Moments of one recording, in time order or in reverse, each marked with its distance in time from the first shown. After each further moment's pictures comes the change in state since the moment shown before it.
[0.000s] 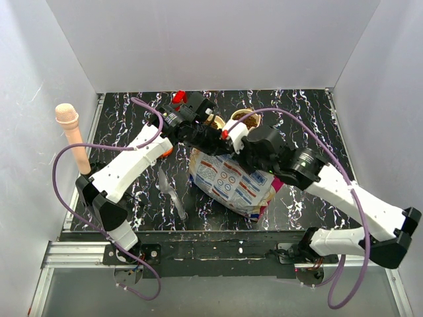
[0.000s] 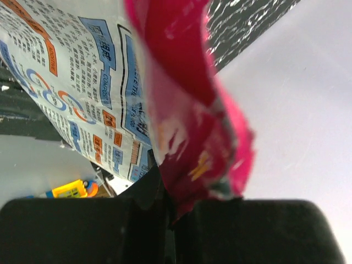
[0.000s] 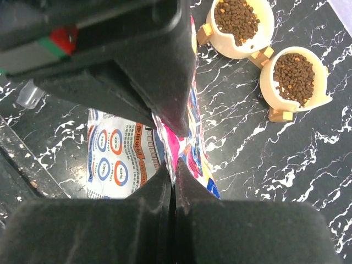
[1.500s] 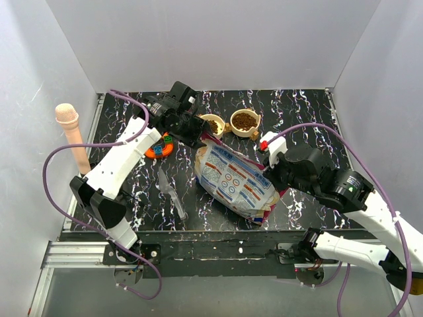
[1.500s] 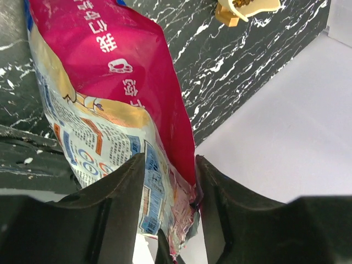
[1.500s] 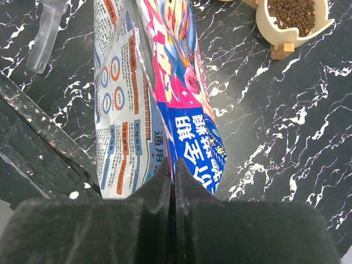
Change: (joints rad) left arm 0.117 0.002 0.054 -0.084 -0.098 0.156; right arm -0.016 -0.339 -0.132 -0.191 0.012 0.151
